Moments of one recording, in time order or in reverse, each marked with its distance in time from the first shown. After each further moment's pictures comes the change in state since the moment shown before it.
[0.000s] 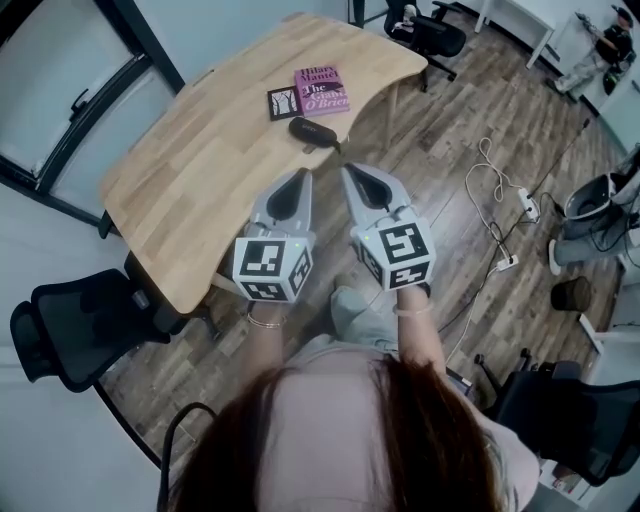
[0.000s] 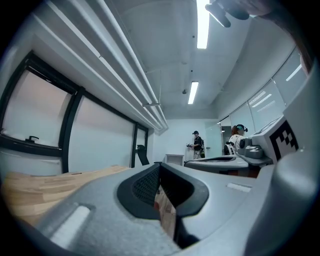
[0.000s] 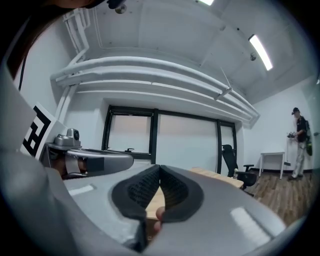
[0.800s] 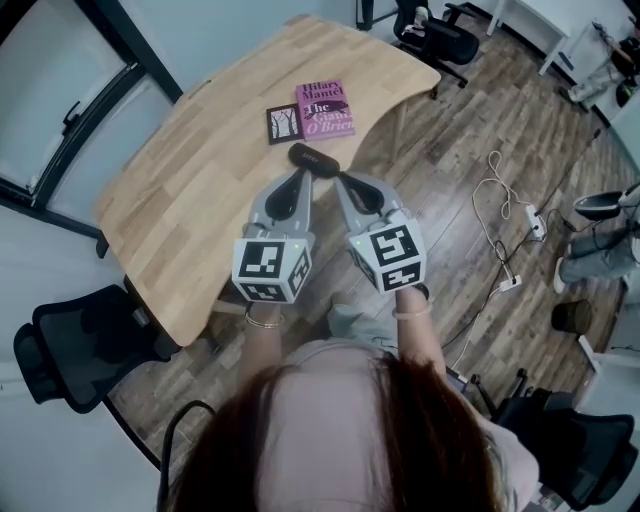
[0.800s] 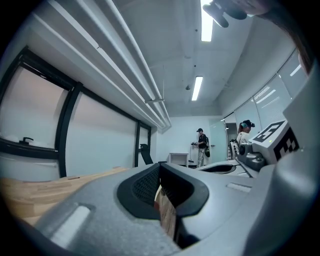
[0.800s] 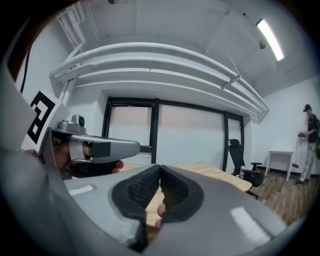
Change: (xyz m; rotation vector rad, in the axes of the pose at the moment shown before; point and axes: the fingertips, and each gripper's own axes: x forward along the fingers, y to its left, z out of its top) left arm 0.118 0.056 0.000 0.017 0.018 0.031; right arm 0.110 -0.065 -0.024 -0.022 0.086 0.074
